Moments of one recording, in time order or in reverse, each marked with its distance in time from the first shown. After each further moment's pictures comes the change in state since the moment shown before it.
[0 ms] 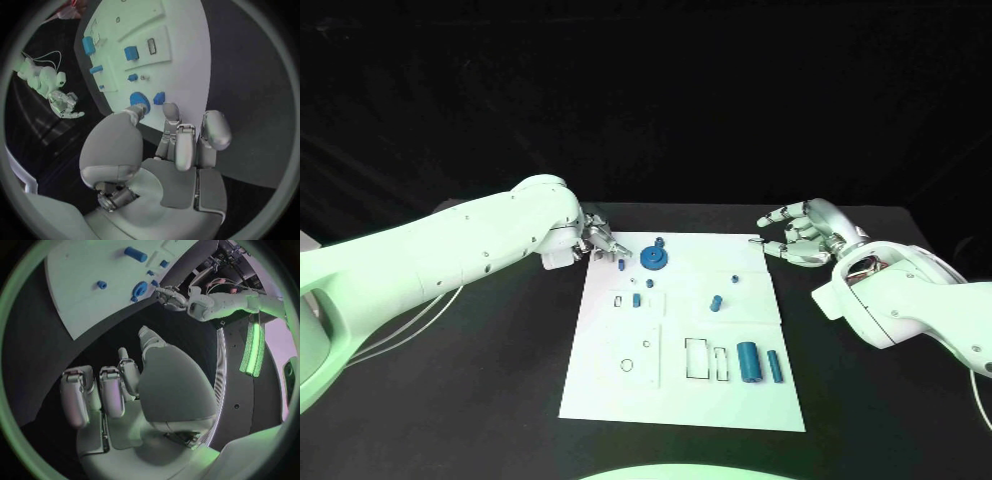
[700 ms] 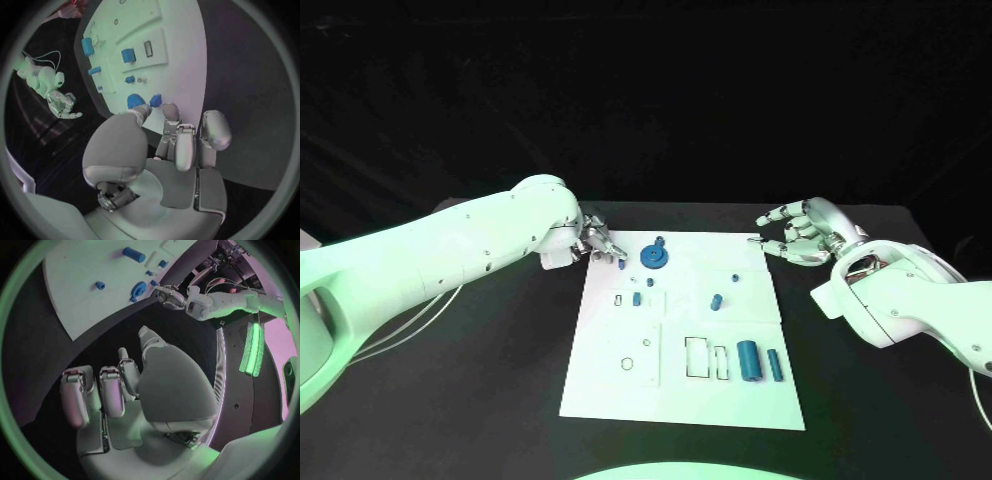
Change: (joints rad) left arm -0.001 0.005 -0.008 -0.019 0.013 0.013 0.000; left_hand 0.071 0.050 0.006 -0.005 0.000 0.015 -0.009 0.035 0.002 0.007 -0.007 0.012 -0.004 0.000 -0.008 0.000 0.000 0.000 0.007 -0.007 0.000 0.007; right arm 0.000 0.001 0.000 0.003 0.000 0.000 0.000; right_hand 0.000 0.000 0.000 0.000 0.000 0.000 0.000 0.000 0.000 0.000 0.000 0.000 0.000 0.000 0.000 0.000 0.000 0.000 0.000 0.000 0.000 0.000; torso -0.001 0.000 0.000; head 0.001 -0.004
